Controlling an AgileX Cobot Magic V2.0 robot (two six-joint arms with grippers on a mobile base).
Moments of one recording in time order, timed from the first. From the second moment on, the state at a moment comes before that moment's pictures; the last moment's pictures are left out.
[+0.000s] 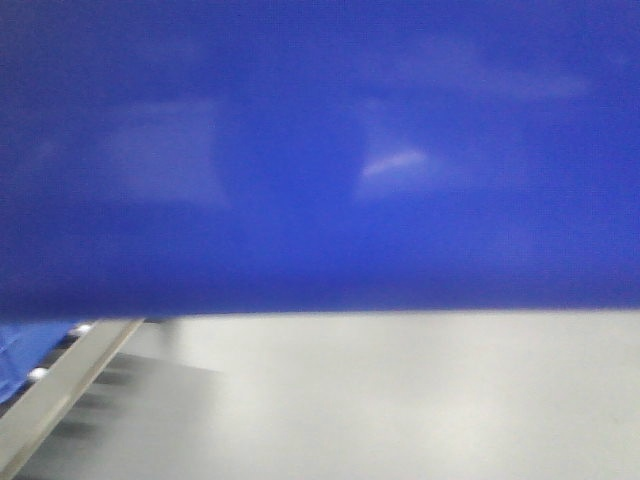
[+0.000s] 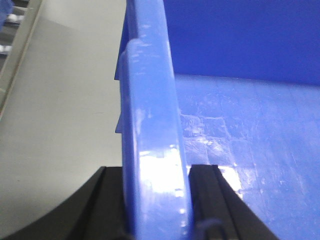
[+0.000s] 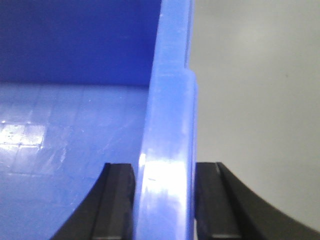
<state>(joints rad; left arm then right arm) -0.05 0.87 -1.31 -0.14 1.28 -0.20 0.28 0.90 -1.38 0.03 1.30 0.16</state>
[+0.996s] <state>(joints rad) -0.05 0.87 -1.31 -0.14 1.28 -0.20 0.28 0.90 -1.38 0.03 1.30 0.16</state>
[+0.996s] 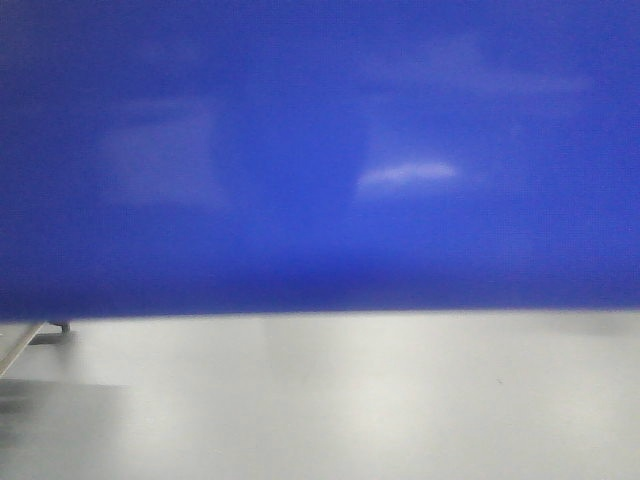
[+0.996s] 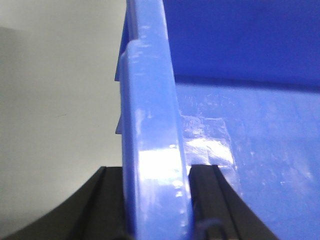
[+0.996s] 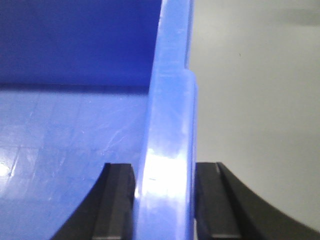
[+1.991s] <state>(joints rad) -0.05 0.87 -1.31 -0.14 1.28 -0.20 0.28 0.90 -1.38 0.03 1.30 0.16</state>
